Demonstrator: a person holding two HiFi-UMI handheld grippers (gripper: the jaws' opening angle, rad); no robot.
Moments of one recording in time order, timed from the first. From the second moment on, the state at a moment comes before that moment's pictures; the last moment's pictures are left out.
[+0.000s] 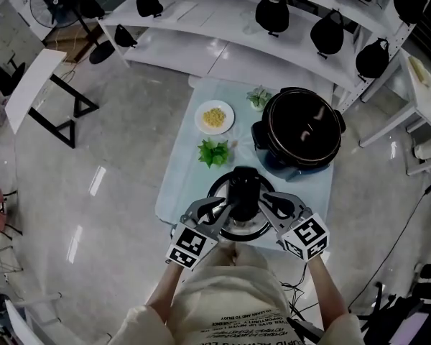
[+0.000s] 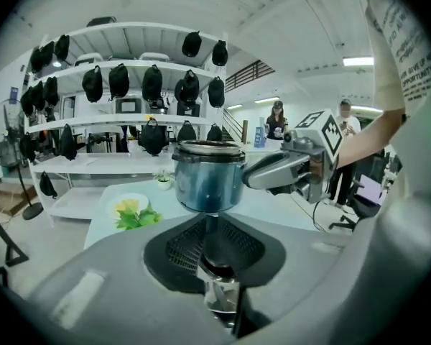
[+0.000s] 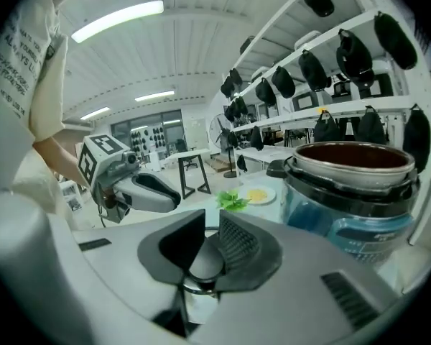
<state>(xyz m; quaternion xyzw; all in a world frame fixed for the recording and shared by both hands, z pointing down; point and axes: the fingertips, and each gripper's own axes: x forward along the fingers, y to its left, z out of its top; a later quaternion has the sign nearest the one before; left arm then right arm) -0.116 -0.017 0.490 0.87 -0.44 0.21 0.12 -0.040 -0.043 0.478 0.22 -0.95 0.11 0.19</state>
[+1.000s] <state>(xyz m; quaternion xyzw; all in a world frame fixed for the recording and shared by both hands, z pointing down) -0.127 -0.028 0.401 0.83 -0.52 0.16 0.07 -0.022 -0.051 0.380 0.21 -0.97 0.12 0.06</state>
